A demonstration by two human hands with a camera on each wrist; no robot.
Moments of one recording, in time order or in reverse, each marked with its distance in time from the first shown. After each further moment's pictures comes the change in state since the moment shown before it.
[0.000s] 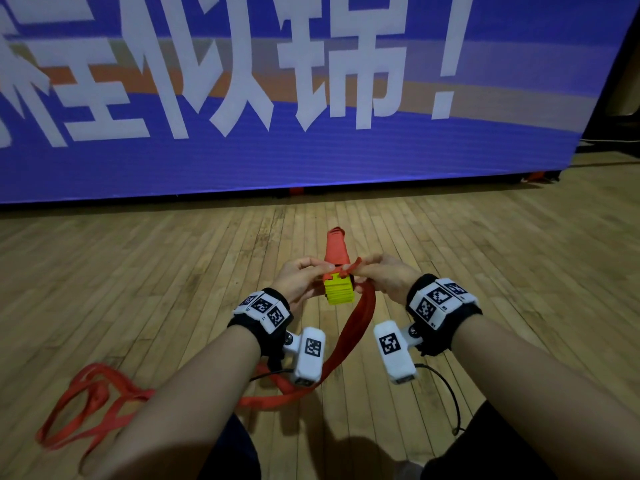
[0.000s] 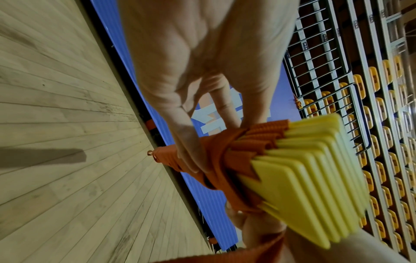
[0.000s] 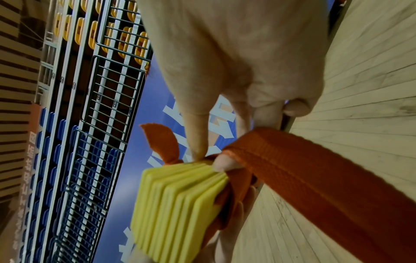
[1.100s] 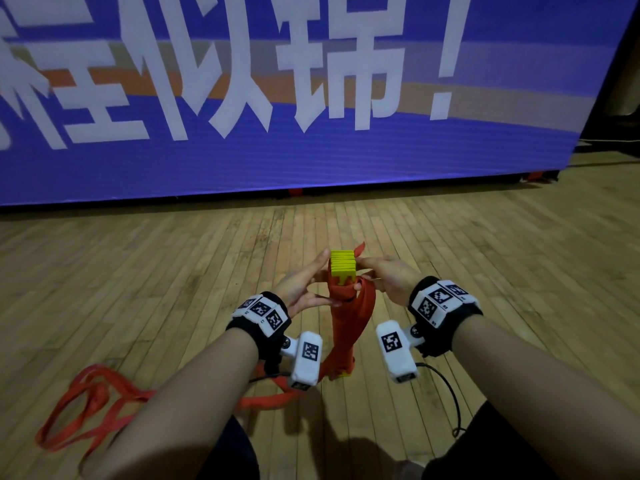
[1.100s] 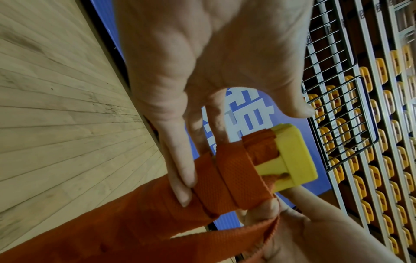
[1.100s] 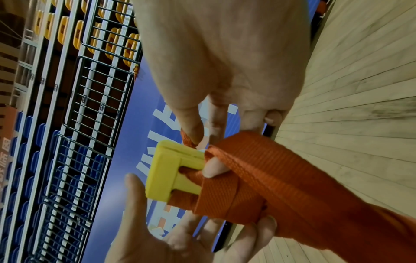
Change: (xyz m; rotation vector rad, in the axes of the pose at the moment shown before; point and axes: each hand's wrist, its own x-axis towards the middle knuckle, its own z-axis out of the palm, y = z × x) left_hand -0.004 -0.003 -0.002 0.016 -0.204 -0.100; right_hand 0.020 0.013 -0.008 0.043 0.053 0.046
